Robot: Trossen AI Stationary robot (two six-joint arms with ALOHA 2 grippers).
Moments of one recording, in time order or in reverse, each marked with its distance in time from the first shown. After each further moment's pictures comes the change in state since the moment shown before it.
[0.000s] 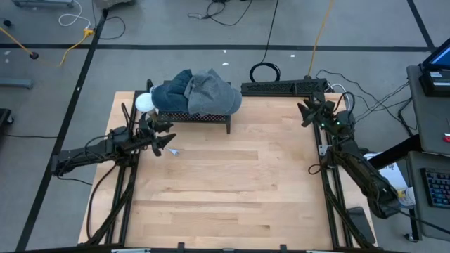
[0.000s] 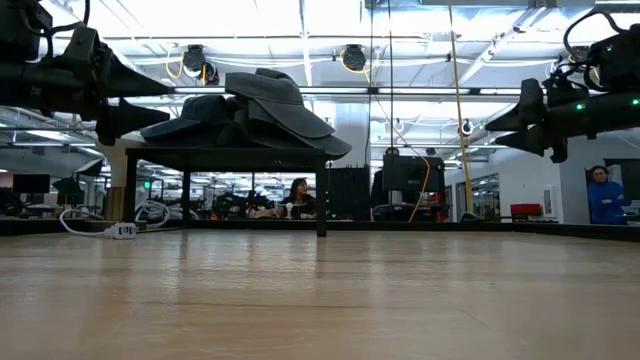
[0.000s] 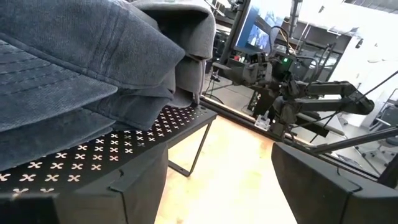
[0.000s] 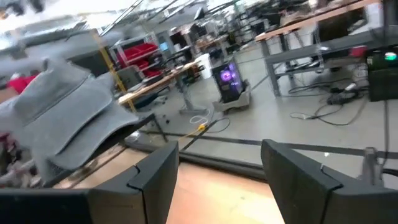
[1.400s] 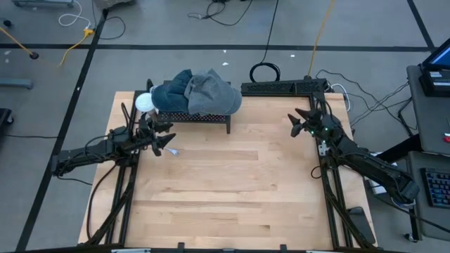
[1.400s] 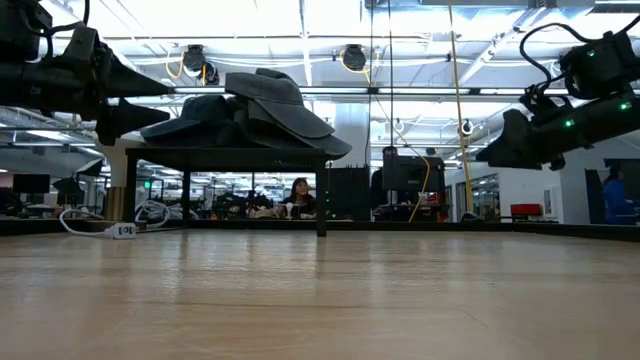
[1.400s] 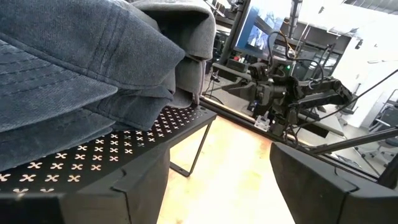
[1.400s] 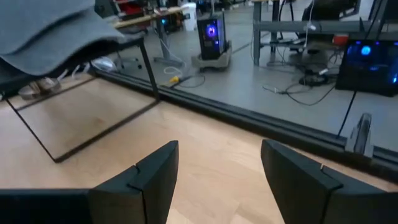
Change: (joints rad) left arm 0.000 0.000 0.000 0.005 0.000 -0.001; right arm 0.426 0.031 0.003 -0.190 0.450 -0.240
